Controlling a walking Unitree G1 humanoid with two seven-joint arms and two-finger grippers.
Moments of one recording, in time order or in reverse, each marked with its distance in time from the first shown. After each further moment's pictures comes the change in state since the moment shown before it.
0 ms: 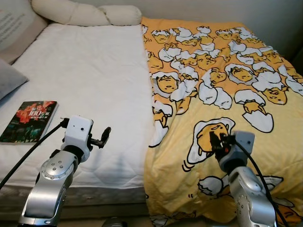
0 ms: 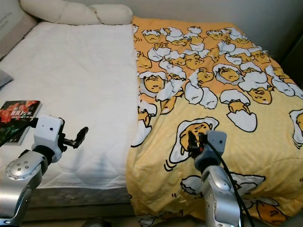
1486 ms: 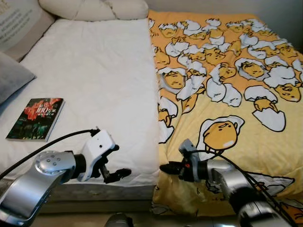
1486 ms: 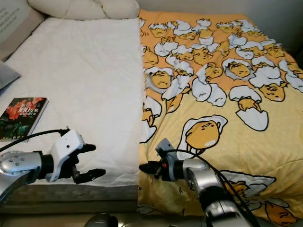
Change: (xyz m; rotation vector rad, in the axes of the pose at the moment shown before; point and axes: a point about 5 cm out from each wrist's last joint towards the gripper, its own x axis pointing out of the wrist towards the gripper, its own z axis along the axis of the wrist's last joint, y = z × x) left arm -0.028 -0.027 0.012 0.209 0.254 -0.787; right arm 0.028 0.052 -0.060 -0.123 0.554 1.091
